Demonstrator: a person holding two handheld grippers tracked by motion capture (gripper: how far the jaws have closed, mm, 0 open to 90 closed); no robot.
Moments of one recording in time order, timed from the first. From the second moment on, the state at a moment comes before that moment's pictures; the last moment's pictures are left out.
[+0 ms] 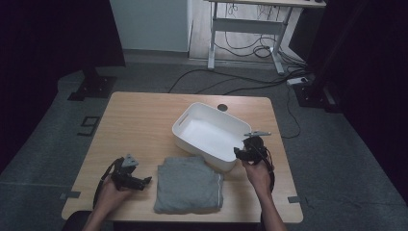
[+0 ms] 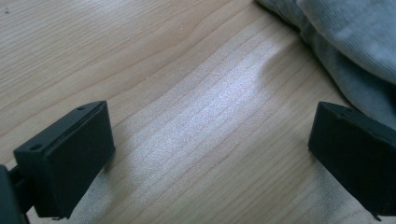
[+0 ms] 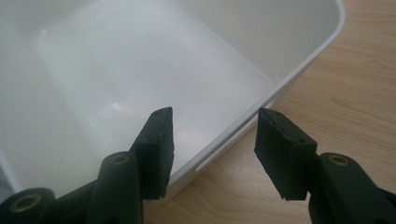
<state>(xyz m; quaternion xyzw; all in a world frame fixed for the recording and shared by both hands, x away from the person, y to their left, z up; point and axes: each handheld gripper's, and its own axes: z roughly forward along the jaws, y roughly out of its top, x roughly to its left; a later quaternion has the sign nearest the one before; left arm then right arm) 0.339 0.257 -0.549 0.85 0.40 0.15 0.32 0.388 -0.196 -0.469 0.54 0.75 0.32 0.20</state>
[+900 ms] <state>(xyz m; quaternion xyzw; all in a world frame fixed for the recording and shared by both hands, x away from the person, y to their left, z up) 0.339 0.257 -0.549 0.85 0.40 0.15 0.32 0.387 -0.188 -0.466 0.51 0.78 0.30 0.20</state>
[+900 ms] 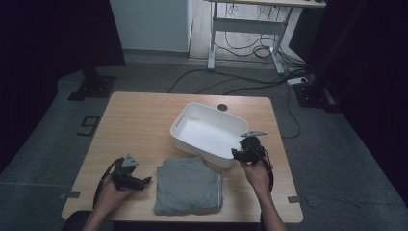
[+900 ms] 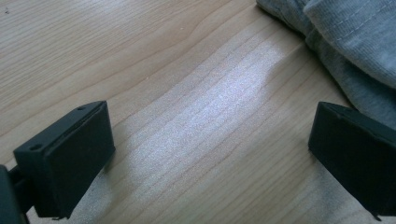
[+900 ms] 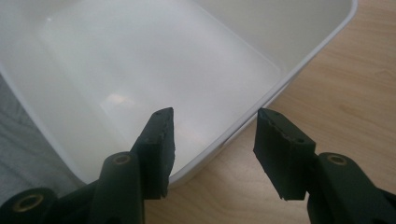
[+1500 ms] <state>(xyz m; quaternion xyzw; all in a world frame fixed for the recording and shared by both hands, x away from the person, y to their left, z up) 0.339 0.257 -0.549 0.85 0.40 0.15 0.32 0.440 -0.172 -0.468 0.48 0.80 0.29 0.23</state>
